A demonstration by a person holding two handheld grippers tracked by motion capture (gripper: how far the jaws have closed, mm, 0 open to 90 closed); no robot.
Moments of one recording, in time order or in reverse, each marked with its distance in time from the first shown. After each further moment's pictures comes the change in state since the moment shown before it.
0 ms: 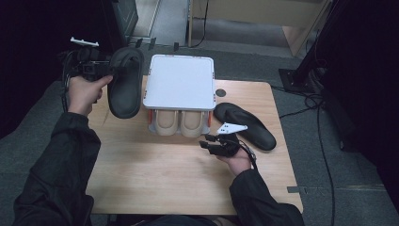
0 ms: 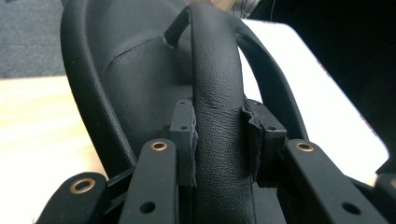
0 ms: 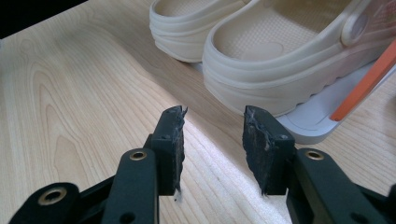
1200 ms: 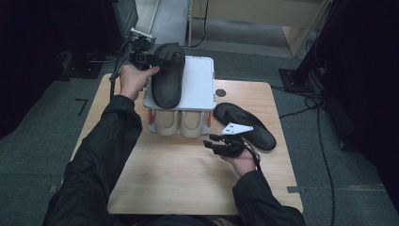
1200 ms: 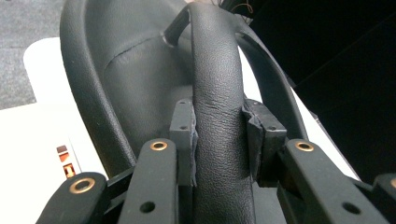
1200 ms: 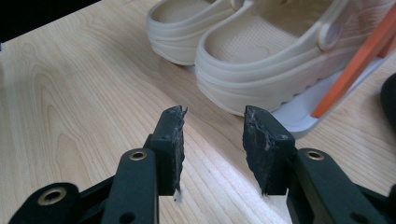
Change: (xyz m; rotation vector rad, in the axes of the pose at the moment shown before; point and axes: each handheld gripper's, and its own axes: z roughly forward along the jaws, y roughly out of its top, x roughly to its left) left arm -0.076 0.034 0.110 0.086 -0.066 0.049; right arm -0.004 -0.001 -0.015 -0.021 -0.016 -0.005
